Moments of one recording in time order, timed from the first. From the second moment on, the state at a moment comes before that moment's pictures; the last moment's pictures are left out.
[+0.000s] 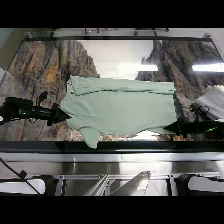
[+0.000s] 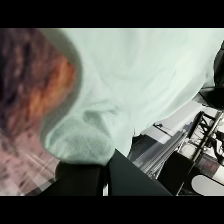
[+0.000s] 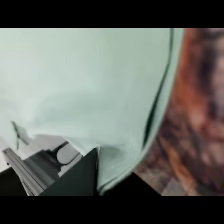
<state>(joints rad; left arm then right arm) 0.34 -1.58 0.89 -2.49 1.36 2.07 -0.55 -1.50 0.58 -0.61 1.24 0.79</state>
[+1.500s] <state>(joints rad) 0.56 -1.09 1.71 -2.89 1.80 2.16 -0.79 -0.80 1.11 0.10 1.46 0.83</state>
